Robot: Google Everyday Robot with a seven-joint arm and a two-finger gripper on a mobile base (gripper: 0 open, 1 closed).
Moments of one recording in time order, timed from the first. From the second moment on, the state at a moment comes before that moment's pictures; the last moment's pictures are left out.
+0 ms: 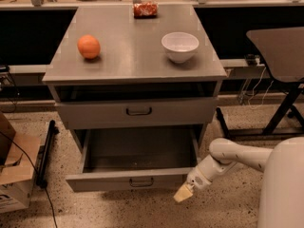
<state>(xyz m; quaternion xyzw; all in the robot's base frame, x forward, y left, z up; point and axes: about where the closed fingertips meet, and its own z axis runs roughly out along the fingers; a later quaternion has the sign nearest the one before) 0.433 -0.111 0.398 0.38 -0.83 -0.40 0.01</state>
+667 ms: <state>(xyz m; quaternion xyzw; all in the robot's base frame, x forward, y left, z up) 0.459 -0.106 0.401 0.39 -0.83 -0.40 0.00</state>
